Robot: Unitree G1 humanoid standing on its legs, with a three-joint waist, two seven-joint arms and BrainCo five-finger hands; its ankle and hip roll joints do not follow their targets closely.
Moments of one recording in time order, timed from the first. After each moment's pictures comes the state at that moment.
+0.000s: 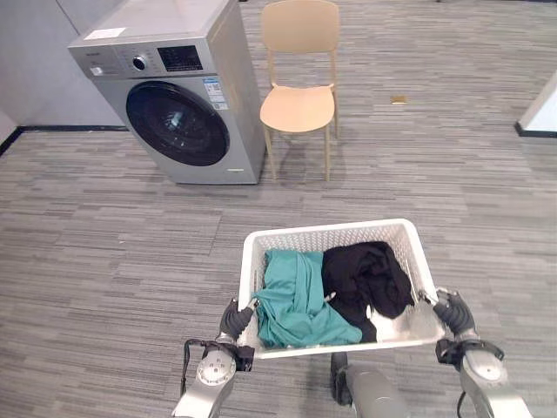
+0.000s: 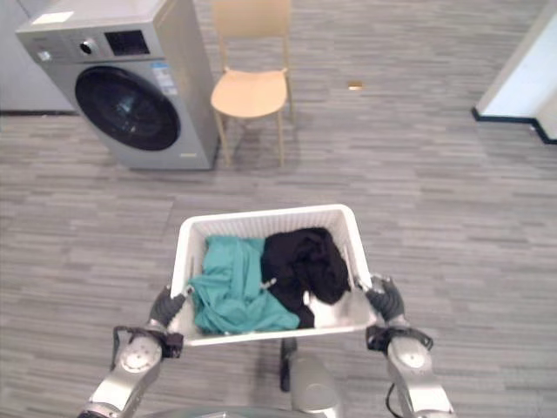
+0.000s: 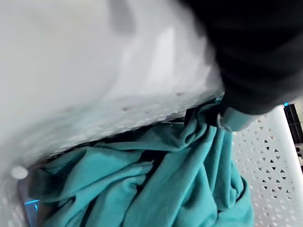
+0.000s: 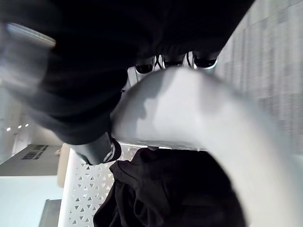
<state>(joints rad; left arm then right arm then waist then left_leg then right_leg) 0.14 0.31 -0.26 0.21 -0.15 0.01 0.11 0.18 -0.38 0.02 0.11 0.21 -0.03 -0.11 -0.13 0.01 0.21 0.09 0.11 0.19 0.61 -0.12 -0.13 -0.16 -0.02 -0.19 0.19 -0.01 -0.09</state>
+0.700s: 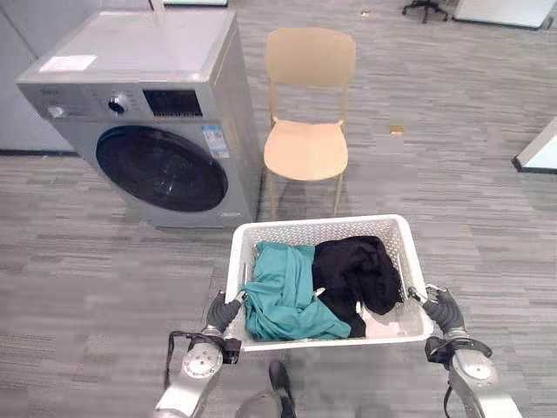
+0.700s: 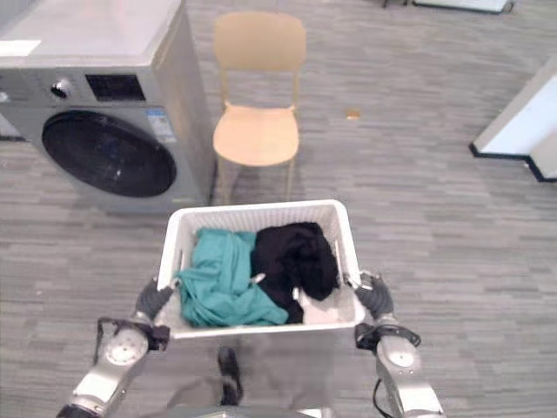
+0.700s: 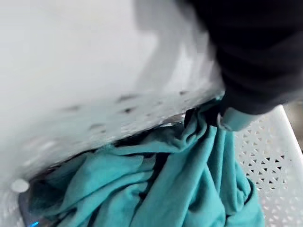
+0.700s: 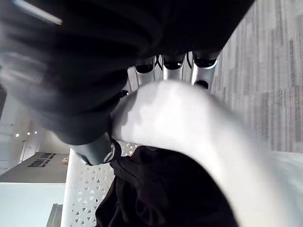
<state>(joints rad) 0.12 0.41 -0.24 0.18 -0.15 0.03 0.10 0.23 -0.33 0.07 0.04 0.20 -0.02 -0.13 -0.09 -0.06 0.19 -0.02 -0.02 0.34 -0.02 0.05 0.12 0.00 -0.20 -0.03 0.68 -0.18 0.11</state>
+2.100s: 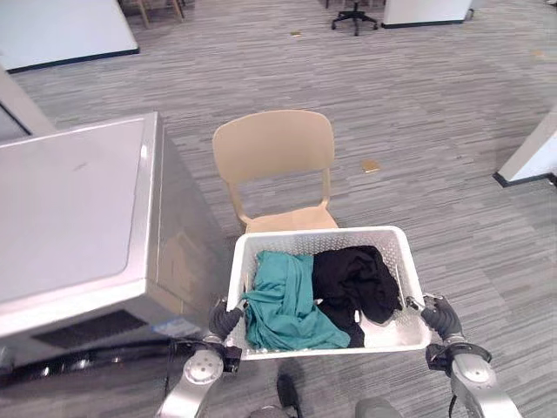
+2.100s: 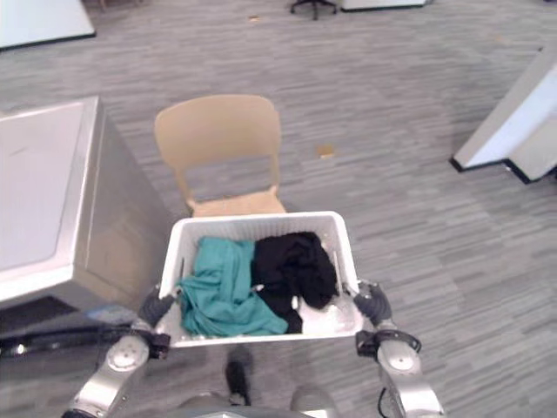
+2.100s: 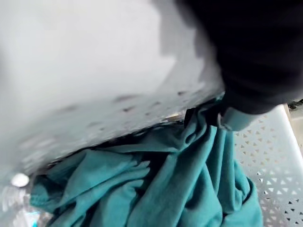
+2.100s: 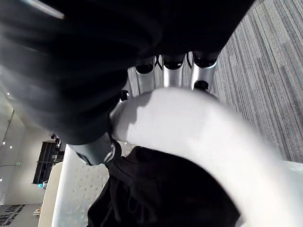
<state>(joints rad) 0.12 0.39 -0.25 0.23 -0.15 0.03 0.10 0.20 -0.36 0.10 0.13 0.19 0.00 -0.12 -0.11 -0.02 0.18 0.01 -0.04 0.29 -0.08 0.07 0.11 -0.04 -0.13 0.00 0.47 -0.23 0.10</state>
